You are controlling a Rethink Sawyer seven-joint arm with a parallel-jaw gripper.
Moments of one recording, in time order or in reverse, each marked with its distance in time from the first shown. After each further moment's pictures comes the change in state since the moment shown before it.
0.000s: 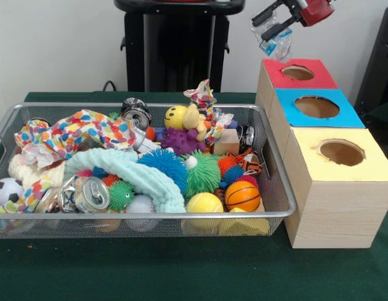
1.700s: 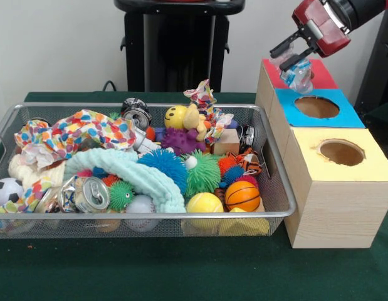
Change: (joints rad) arm 0.037 0.135 -0.009 -0.051 0.152 0.019 0.175
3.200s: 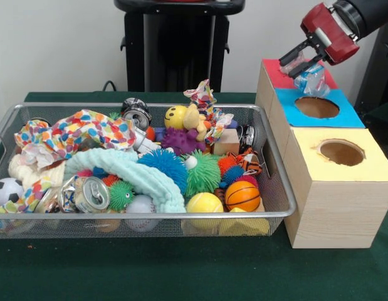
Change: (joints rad) arm 0.009 0.032 -0.010 -0.041 0.017 0.033 0.113
